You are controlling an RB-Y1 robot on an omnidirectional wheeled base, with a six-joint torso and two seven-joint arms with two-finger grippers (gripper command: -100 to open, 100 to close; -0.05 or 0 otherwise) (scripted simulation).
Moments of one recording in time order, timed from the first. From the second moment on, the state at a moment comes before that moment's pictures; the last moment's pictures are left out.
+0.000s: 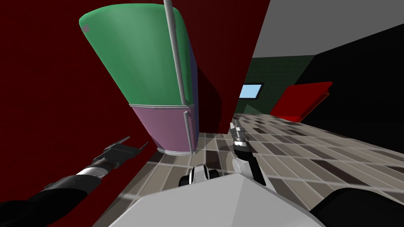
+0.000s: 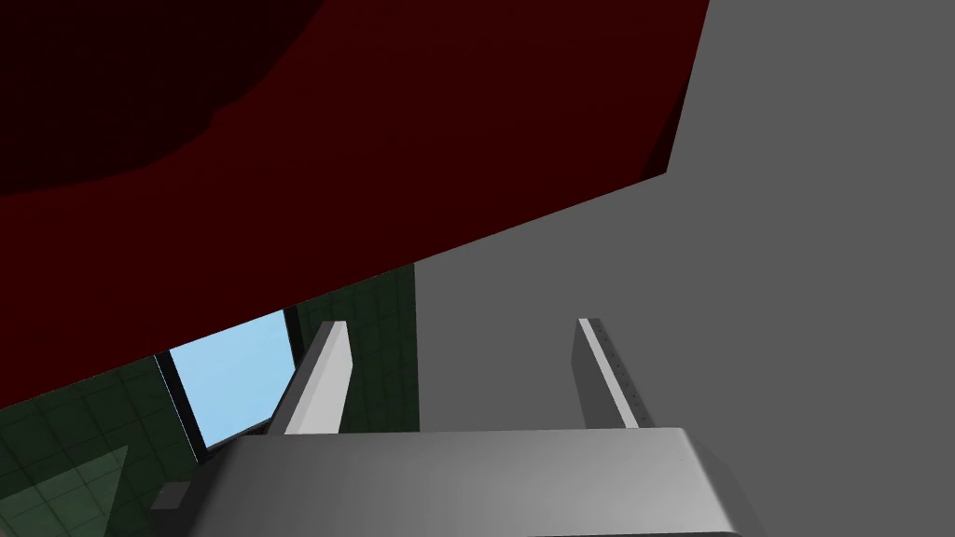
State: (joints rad) left arm 0.77 0.53 0.54 -2.49 0.96 0.40 0.76; right arm 0.51 -0.01 -0.05 -2.25 -0.10 -0.44 0.06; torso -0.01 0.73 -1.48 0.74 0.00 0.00
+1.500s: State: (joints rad) left arm 0.89 0.62 0.79 -2.53 1.19 0.39 0.89; right arm 0.51 -0.01 -0.05 -2.25 -0.10 -0.44 0.06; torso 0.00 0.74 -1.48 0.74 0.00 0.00
